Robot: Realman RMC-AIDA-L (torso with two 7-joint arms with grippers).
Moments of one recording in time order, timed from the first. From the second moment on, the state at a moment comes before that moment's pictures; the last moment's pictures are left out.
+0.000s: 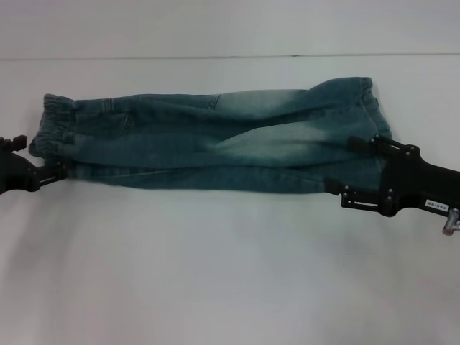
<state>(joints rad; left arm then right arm) -0.34 -2.16 0.65 0.82 1.96 0.97 -1.31 0.38 2.09 -0.76 -0.60 -1.75 -1.48 1.09</state>
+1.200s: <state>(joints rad) -0.38 -2.14 0.69 0.80 2.13 0.94 -1.36 0.42 2.09 -0.76 -0.59 -1.75 -1.45 1.11</state>
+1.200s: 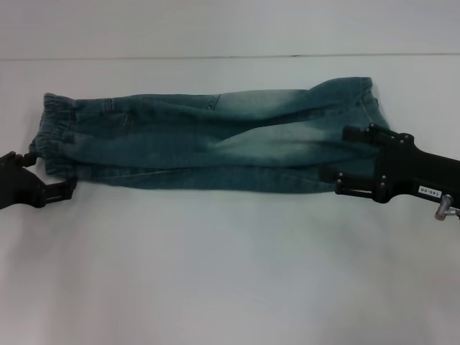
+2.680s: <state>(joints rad) -0.41 -2.15 0.70 0.79 2.15 0.95 -1.36 0.42 2.09 -0.75 -0.59 -1.74 -1.42 1.12</state>
